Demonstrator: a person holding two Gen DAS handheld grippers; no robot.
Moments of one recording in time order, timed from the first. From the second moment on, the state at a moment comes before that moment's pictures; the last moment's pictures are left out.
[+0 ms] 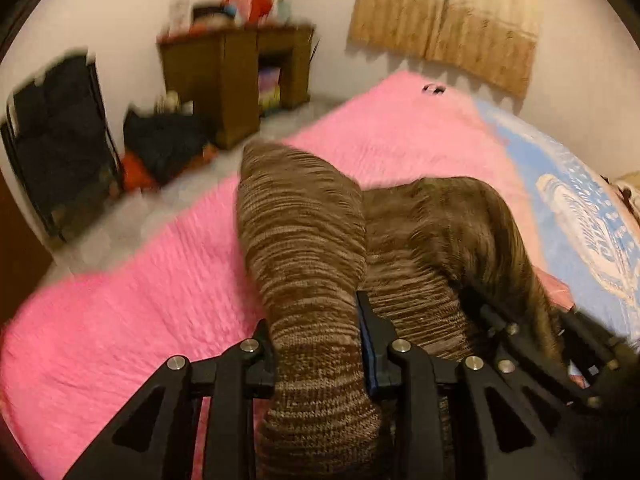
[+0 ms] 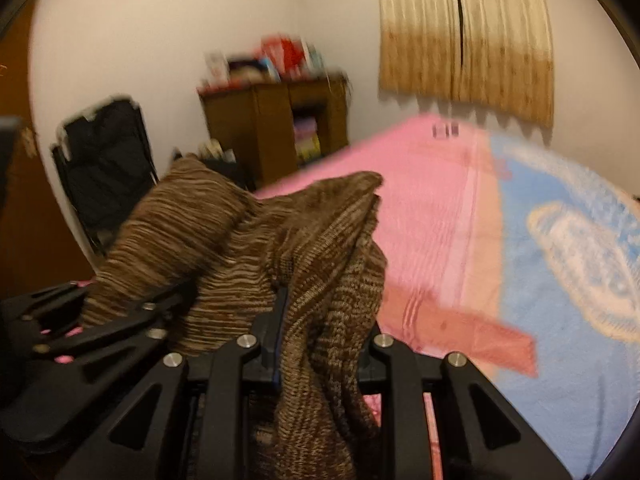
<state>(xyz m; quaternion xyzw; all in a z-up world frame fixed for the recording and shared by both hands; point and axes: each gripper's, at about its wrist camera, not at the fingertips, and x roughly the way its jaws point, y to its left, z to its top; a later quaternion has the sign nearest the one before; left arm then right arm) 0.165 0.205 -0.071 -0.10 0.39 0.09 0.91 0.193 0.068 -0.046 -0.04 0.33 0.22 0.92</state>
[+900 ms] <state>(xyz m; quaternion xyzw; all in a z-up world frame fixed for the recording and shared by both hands) 0.067 0.212 -0.064 -0.19 0.38 0.08 0.90 0.117 -0.014 -0.074 0.07 0.41 0.21 0.88</state>
